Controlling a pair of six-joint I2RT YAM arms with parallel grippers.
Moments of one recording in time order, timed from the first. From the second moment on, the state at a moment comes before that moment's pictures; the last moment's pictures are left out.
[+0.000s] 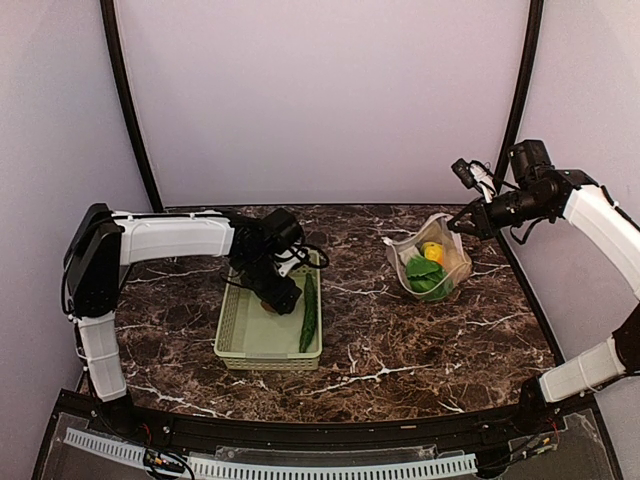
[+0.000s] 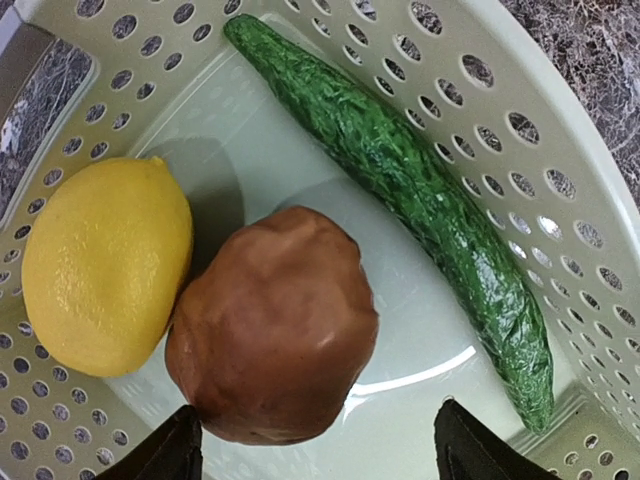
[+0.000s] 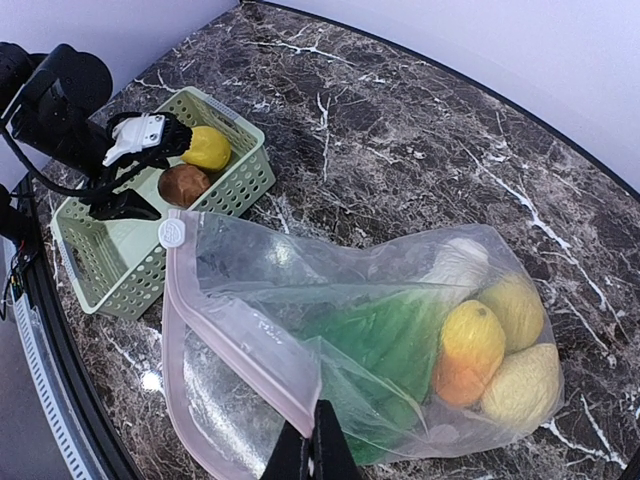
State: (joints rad) left arm -0.78 1.93 1.48 -0.85 -0.08 -0.08; right arm 0.18 1.31 1.32 -0.87 -0.62 -0.34
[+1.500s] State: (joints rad) left arm -0.78 2.06 1.61 -0.80 -0.13 -0.05; right arm 0.18 1.31 1.30 -0.87 -0.62 -0.34
